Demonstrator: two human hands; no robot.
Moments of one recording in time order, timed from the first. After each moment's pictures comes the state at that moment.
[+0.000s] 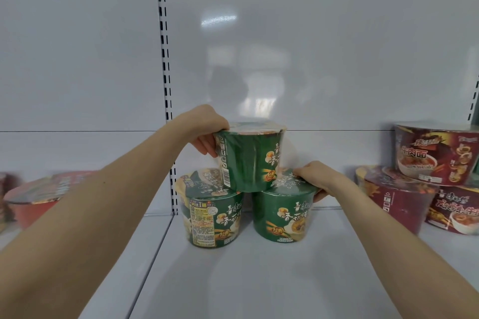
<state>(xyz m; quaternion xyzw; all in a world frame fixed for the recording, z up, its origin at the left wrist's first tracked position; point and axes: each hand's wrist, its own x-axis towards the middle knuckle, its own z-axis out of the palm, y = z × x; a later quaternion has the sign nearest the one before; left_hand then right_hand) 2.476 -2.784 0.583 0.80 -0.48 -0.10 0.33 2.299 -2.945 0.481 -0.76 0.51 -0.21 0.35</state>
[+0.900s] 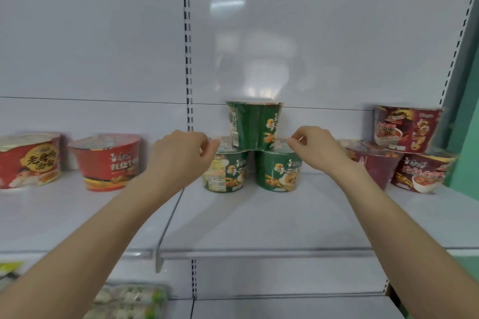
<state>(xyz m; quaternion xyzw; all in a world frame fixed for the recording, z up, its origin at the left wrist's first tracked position) 2.433 -2.633 0.486 0.76 -0.52 0.28 0.26 2.255 -2.803 0.493 -0.86 0.38 -0.34 0.06</state>
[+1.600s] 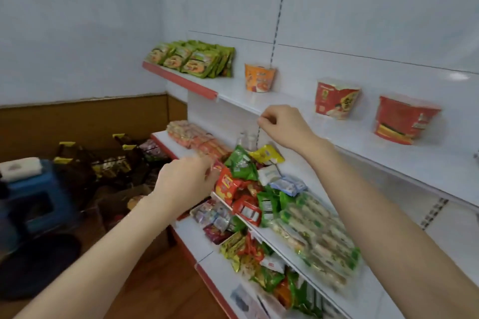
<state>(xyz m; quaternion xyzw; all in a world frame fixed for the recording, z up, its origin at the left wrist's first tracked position) 2.517 -2.128 0.349 0.96 -0.18 0.20 0.10 2.556 -2.328 0.425 -0.95 -0.10 -0.21 0.19</state>
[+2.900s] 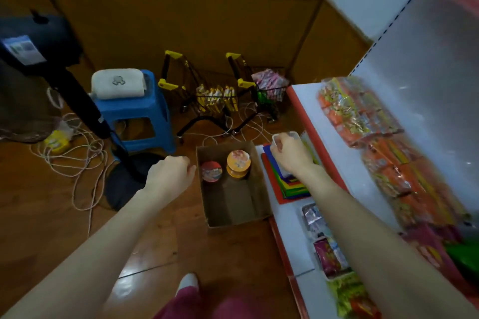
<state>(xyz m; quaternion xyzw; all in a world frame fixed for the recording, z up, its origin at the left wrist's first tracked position) 3.007 -1.662 0.097 0.98 0.15 -0.09 0.13 3.132 -1.881 0.111 -0.97 -0.12 0.14 0.18</state>
